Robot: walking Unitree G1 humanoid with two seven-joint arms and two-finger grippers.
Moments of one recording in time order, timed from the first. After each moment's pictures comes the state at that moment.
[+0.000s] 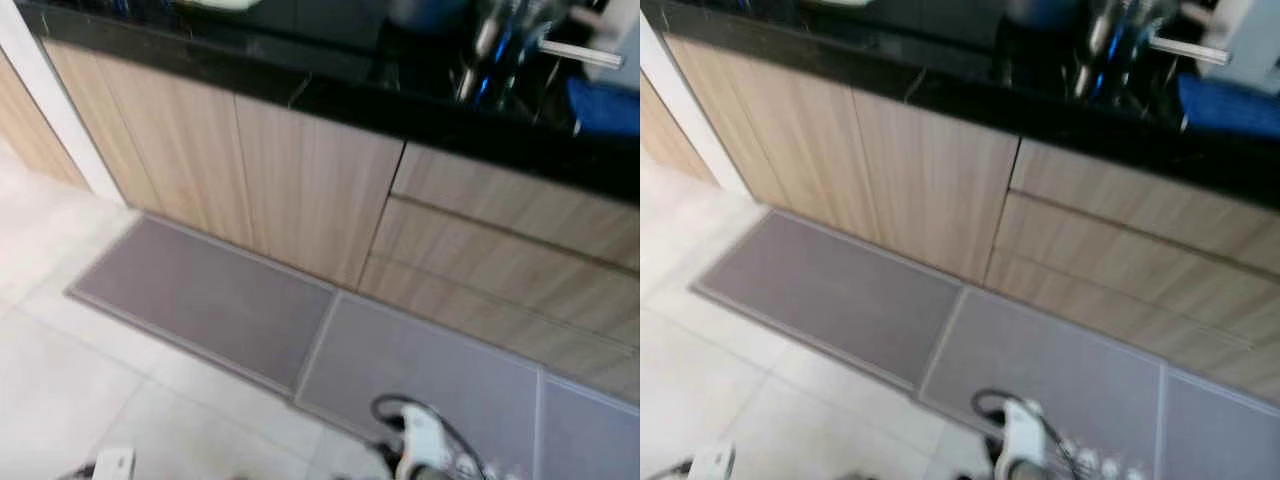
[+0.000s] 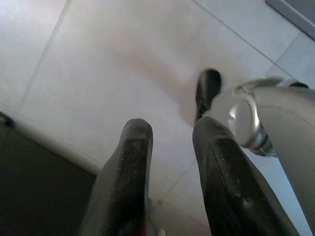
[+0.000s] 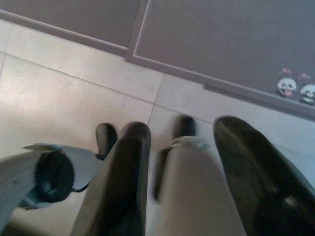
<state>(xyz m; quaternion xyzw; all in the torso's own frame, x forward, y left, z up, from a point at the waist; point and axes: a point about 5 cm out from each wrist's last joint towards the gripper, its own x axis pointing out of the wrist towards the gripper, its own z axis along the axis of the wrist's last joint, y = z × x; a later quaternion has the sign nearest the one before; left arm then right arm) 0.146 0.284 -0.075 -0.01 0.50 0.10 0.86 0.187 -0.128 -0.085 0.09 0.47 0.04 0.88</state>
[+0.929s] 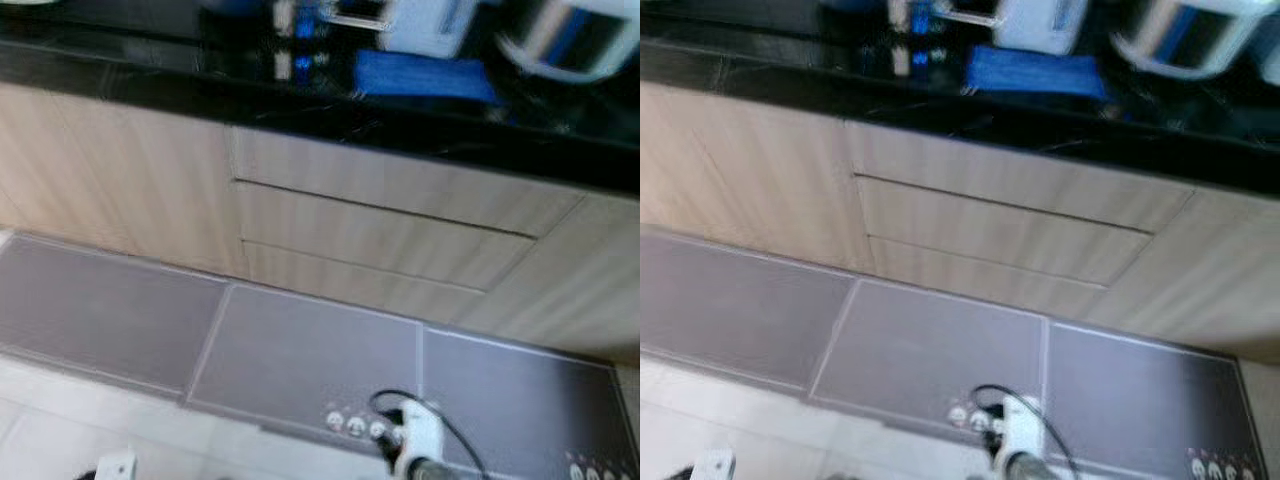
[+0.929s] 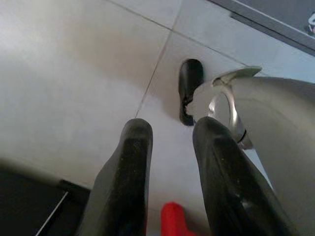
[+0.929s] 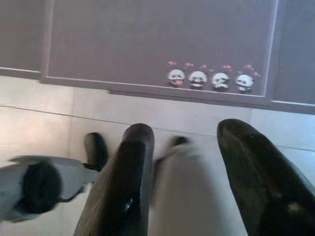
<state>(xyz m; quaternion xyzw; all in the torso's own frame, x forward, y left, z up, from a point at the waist) 0.143 0.283 -0.077 -0.02 0.51 0.10 0.86 0.191 -0.128 -0.083 0.08 0.46 0.04 0.88</state>
